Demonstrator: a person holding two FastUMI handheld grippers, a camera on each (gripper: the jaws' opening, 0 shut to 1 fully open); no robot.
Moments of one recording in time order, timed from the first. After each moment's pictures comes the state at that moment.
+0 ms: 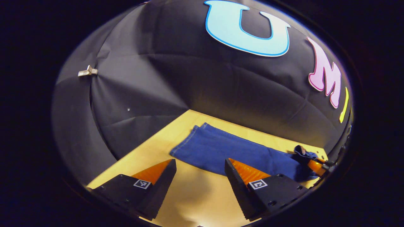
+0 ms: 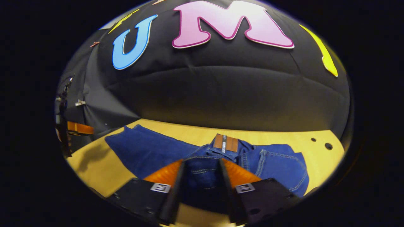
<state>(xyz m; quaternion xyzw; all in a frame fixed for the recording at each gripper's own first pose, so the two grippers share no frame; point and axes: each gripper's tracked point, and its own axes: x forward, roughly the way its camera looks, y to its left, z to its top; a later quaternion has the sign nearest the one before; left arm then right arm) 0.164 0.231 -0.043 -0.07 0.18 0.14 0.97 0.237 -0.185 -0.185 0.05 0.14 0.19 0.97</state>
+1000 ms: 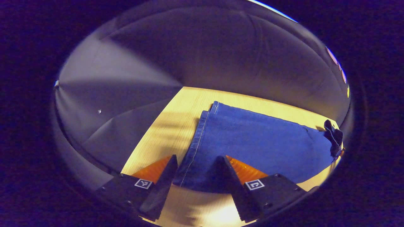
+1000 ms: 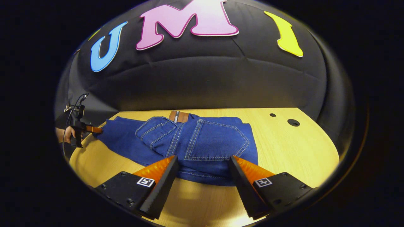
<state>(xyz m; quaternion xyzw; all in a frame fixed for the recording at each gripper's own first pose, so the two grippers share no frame) 0.250 0.289 -0.121 0.00 0.33 0.09 0.94 0.171 -0.315 -0.217 0.05 0.21 0.07 0.97</state>
